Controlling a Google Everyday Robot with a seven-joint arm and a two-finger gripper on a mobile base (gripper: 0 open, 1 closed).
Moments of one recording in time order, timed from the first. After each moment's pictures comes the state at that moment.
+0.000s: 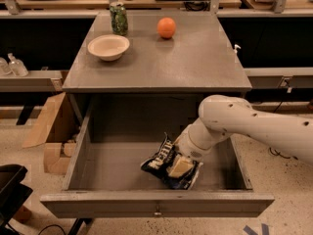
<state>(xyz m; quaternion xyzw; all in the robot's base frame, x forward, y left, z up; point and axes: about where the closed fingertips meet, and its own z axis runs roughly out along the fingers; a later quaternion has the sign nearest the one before) 0.504 -0.075 0.629 -0.65 0.73 0.13 0.17</state>
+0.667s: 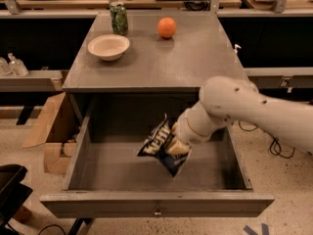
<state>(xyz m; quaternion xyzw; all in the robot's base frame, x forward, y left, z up) 0.511 -0.058 0.687 -0.67 0.70 0.11 0.21</state>
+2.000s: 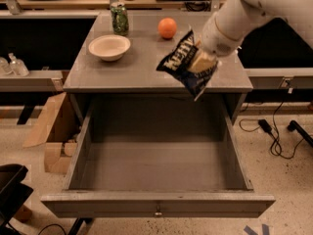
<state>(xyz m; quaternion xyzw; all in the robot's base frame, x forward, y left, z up) 0.637 -0.126 0.899 -0.66 0.70 0.00 0.26</state>
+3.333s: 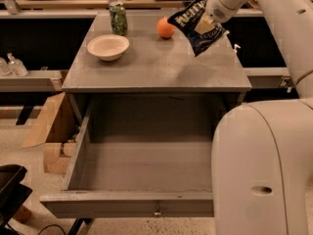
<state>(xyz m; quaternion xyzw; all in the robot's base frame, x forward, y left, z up) 0.807 -0.166 0.935 -0.53 0.78 -0.05 0.34</state>
